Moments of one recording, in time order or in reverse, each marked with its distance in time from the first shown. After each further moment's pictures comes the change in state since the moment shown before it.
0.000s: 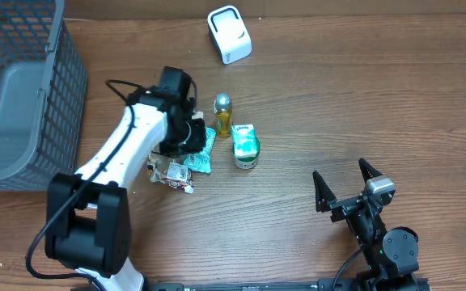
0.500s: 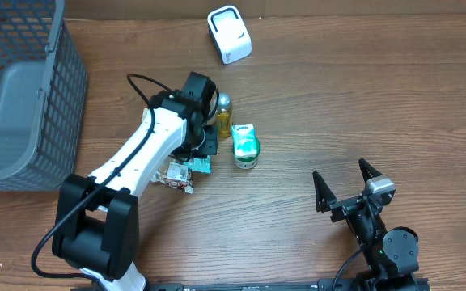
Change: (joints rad) left arm -0.100 0.000 0.026 -0.032 -0.146 0.014; right arm 0.000 0.000 0.000 0.000 0.000 0.000
